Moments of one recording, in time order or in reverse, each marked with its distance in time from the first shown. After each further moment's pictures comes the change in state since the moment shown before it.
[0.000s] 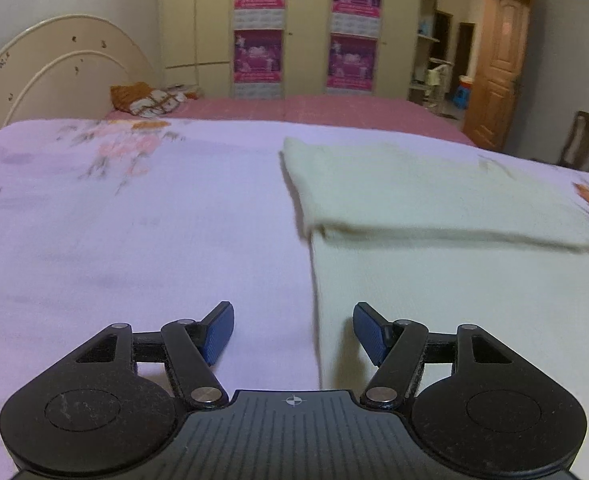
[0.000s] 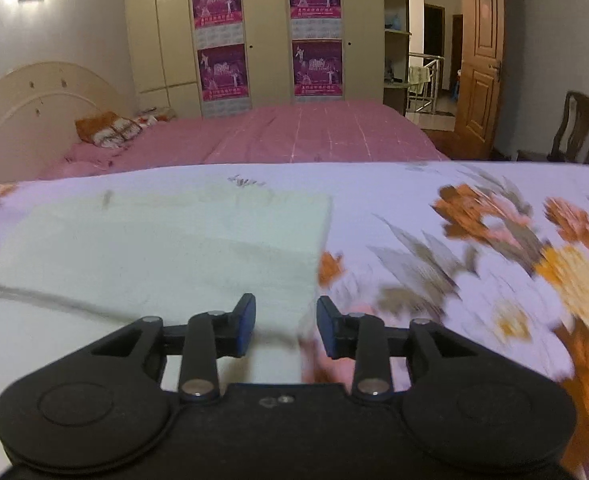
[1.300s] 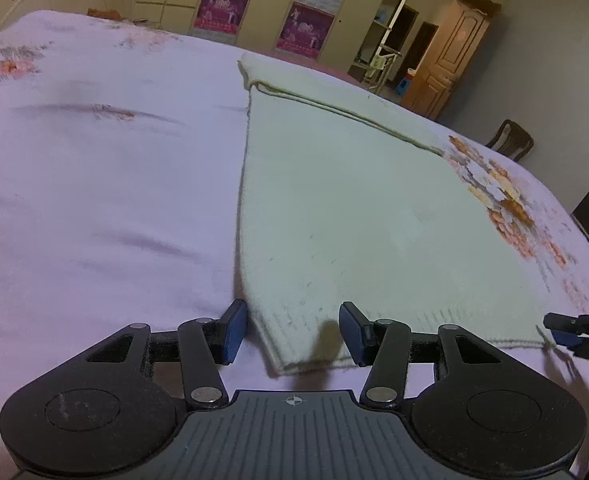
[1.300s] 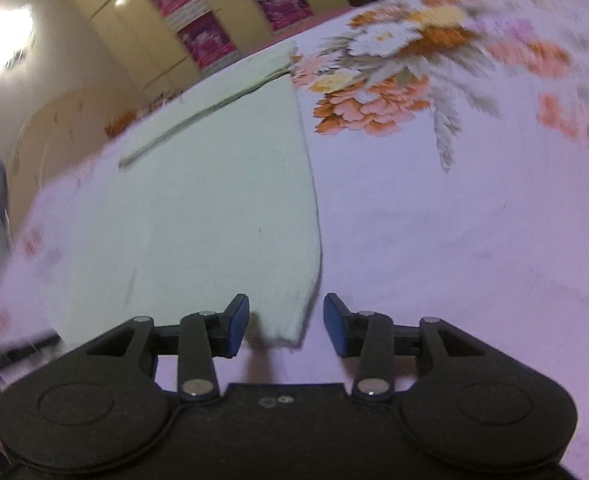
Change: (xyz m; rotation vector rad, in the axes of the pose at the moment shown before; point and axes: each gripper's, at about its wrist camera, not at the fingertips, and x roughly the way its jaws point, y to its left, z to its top) left arm -0.189 0.026 -0.157 -0.153 0.121 -0.274; right arm -0.226 -0.016 -0.208 0.478 0.174 0.201
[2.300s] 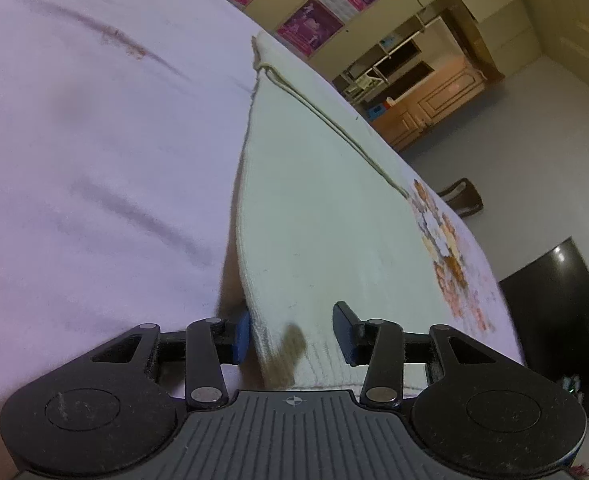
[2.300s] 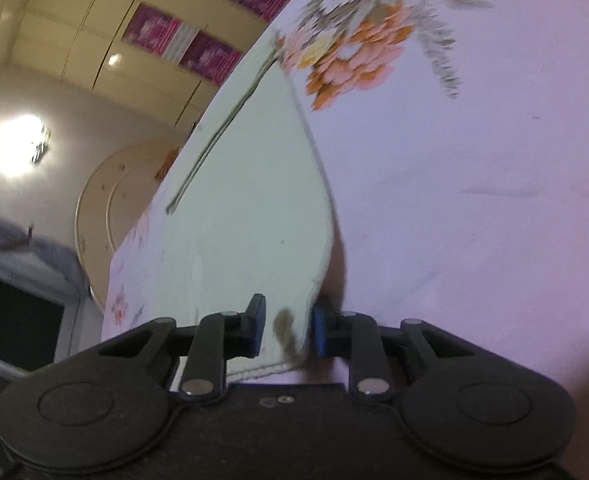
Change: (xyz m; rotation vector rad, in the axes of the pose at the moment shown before) left arm 0.030 0.038 0.005 -0.293 0.038 -0.246; right arm 0.022 -0.024 0.008 0.202 0.081 0.240
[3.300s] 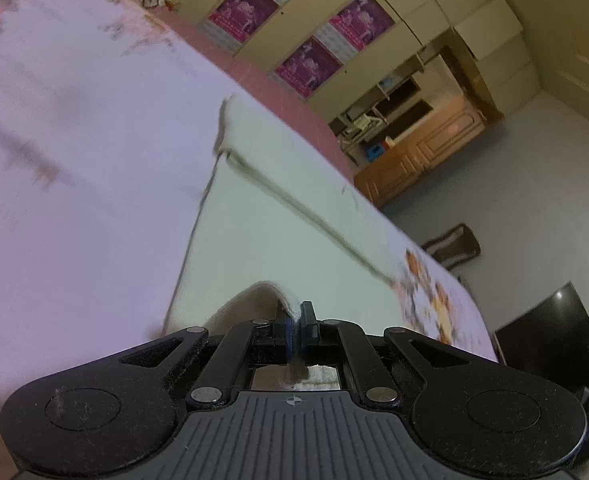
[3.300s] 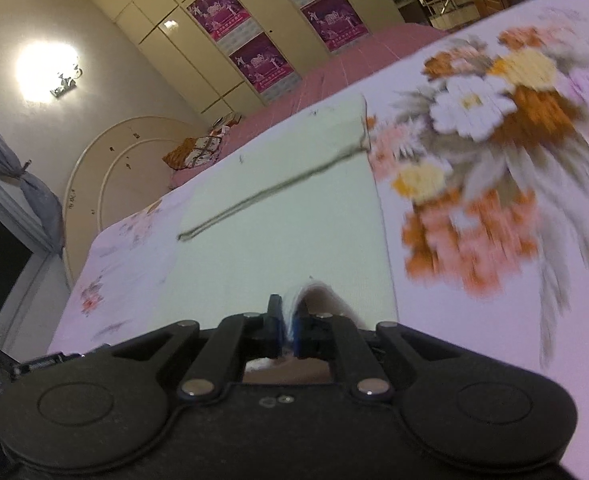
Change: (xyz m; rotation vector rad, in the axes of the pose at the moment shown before) left arm 0.063 -0.039 0.120 -0.046 -0.129 -0.019; right arm 0.028 0.084 0.111 -0.326 -0.085 -0.084
